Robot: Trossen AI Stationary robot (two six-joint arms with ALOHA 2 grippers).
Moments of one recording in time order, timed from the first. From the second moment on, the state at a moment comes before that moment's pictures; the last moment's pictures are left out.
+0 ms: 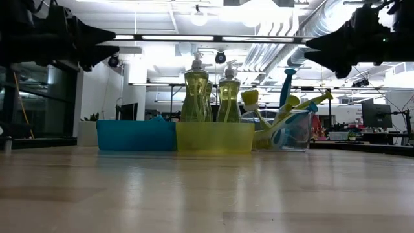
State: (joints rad) left arm 0.65 0.20 0.01 0.48 0.35 -0.21; right arm -0.35 0.30 0.07 0.38 -0.01 0.14
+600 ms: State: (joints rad) left arm 0.24 0.06 0.01 0.27 -0.13 -0.05; right arm -0.08 0.37 0.06 0.42 0.33 0.04
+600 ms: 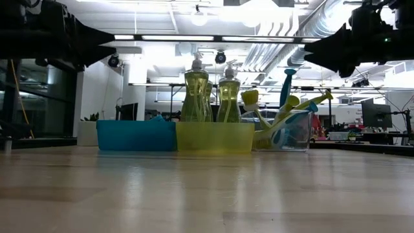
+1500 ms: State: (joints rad) left arm 0.22 0.06 0.01 0.22 -0.20 -0.03; right arm -0.08 0.41 0.01 0.38 0.36 0.04
